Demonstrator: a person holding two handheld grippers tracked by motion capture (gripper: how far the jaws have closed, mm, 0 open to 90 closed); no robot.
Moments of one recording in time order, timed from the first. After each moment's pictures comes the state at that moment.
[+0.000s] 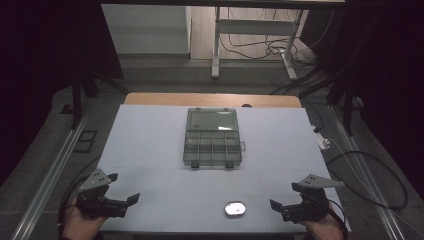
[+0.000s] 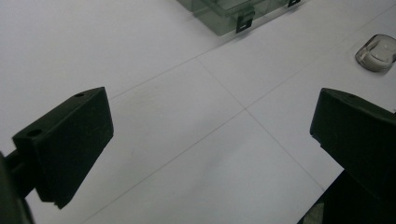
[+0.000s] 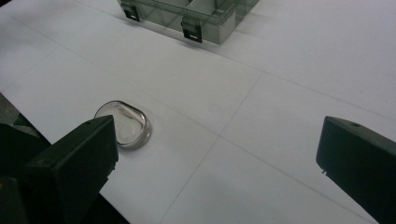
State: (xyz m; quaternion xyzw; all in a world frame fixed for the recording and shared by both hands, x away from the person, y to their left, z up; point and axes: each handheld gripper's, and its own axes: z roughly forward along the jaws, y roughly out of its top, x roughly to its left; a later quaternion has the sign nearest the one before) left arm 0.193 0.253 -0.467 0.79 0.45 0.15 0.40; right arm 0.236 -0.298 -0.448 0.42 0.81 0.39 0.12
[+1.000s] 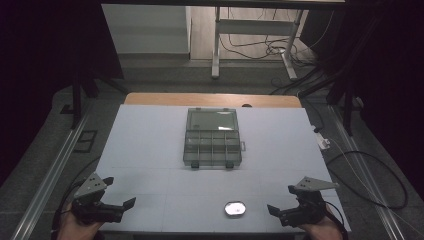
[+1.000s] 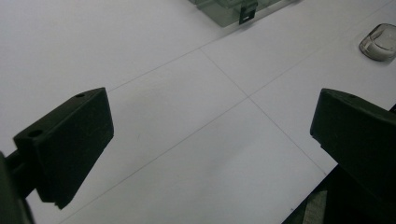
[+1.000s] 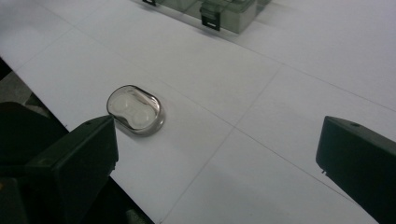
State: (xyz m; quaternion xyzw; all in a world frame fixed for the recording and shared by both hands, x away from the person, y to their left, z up) left arm 0.184 0.257 -0.469 0.79 0.44 0.16 0.39; right arm 0.233 -0.290 -0.450 0.39 0.83 0.38 0.10
